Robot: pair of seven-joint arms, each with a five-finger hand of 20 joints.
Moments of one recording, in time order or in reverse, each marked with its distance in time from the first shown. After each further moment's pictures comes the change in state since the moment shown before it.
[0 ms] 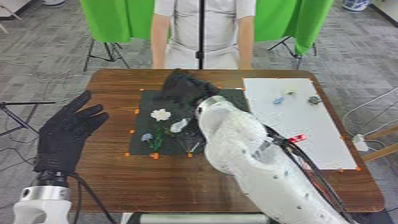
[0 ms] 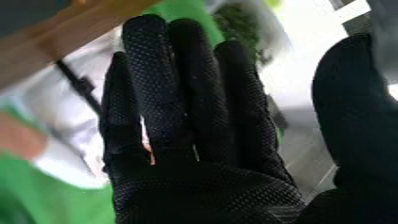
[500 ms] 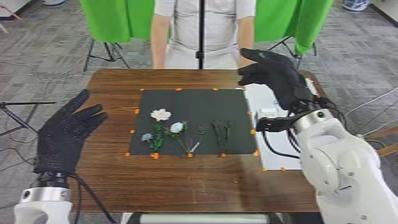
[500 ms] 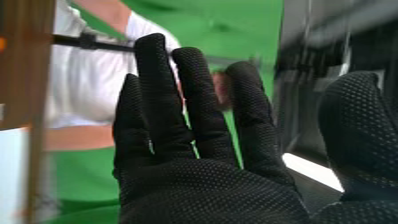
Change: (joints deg) left arm -0.1 -1.9 0.0 -0.1 2.5 -0.4 0.0; right arm -28.3 4.4 37.7 -13.2 41.2 6.6 -20.8
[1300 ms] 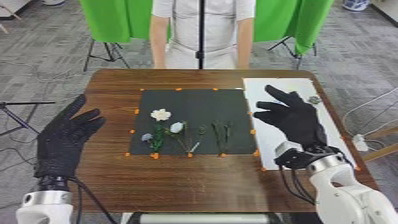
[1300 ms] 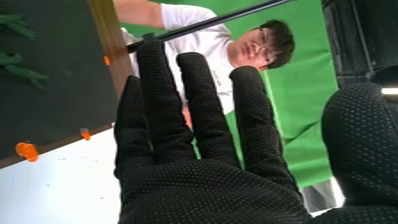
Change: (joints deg) left arm 0.6 -0.8 0.4 1.3 -1.0 0.6 1.7; right arm -17.2 -0.4 6.9 -0.3 20.2 1.5 -5.1
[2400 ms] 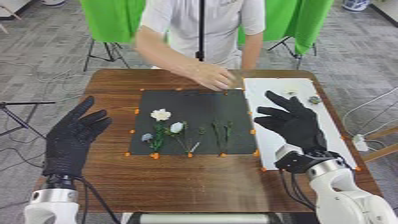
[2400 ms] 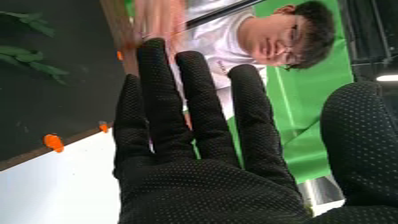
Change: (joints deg) left arm -1.4 0.3 2.1 0.5 0.1 0.3 -1.2; right arm -1.8 -1.0 0.2 -0.6 0.8 1.2 1.6
